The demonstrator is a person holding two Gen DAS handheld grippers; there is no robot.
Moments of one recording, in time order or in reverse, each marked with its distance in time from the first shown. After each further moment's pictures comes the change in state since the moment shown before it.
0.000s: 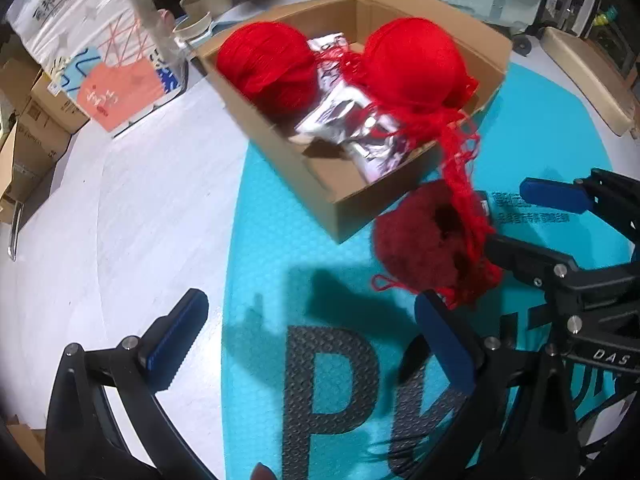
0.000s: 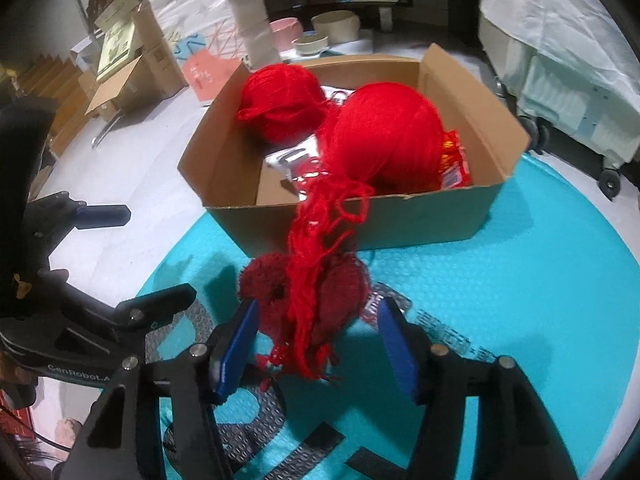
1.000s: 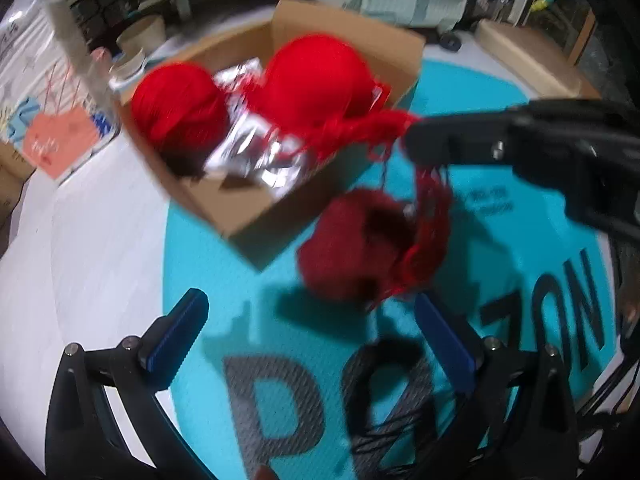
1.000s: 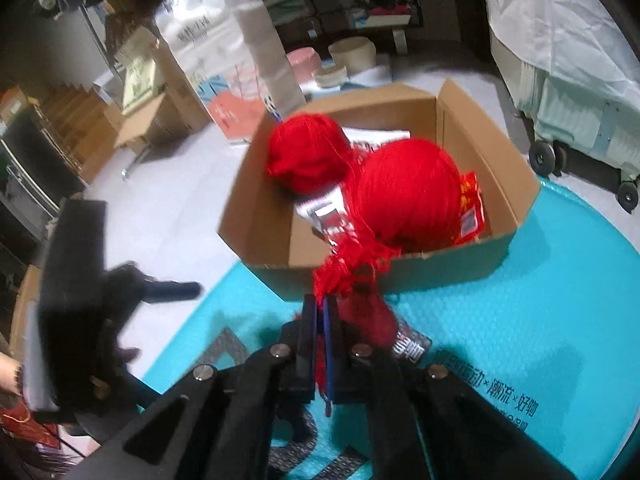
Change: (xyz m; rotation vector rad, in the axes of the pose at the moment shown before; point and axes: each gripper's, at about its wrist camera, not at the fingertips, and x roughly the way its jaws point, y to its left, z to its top) left arm -0.010 -0.045 0.007 0.143 -0.110 -0.188; right arm -0.029 -0.004 0.027 0.038 -0.105 0.130
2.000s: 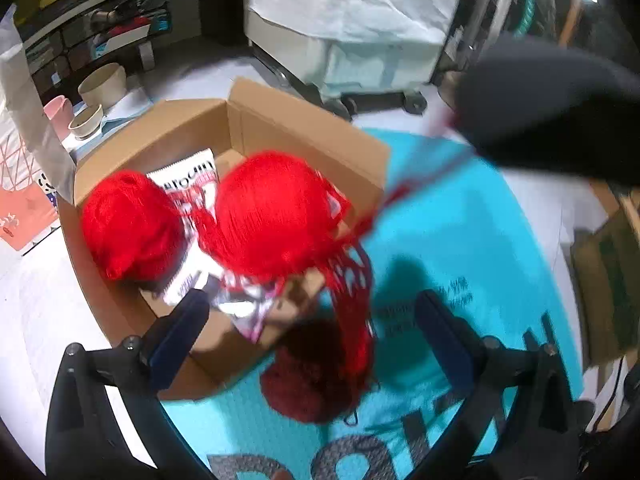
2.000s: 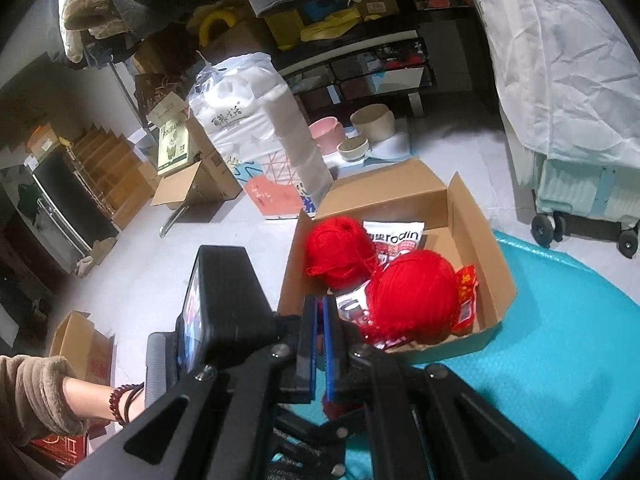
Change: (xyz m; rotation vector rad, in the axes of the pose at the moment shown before) left arm -0.003 -0.003 0.085 0.008 -0.145 -0.152; right arm -0.074 0.000 0.062 0.014 -0.176 0.106
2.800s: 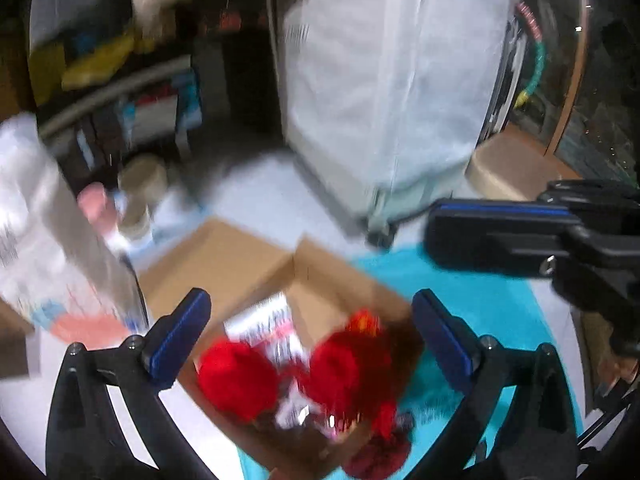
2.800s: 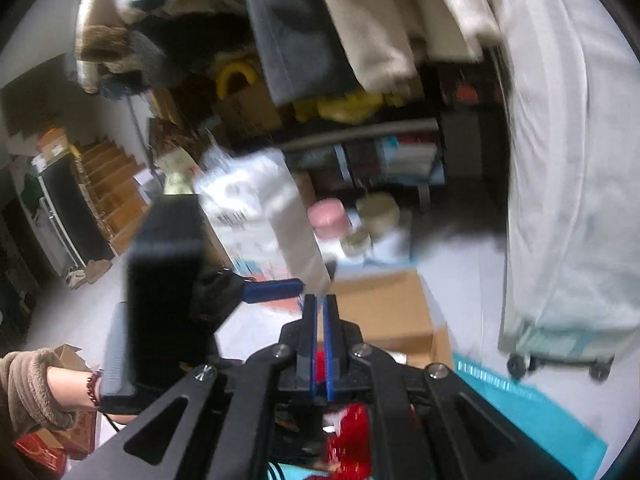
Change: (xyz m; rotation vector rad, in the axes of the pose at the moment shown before) left arm -0.065 0.050 0.120 0.039 -0.143 0.098; right arm -0.019 0.009 0.138 -0.104 -0.138 -0.027
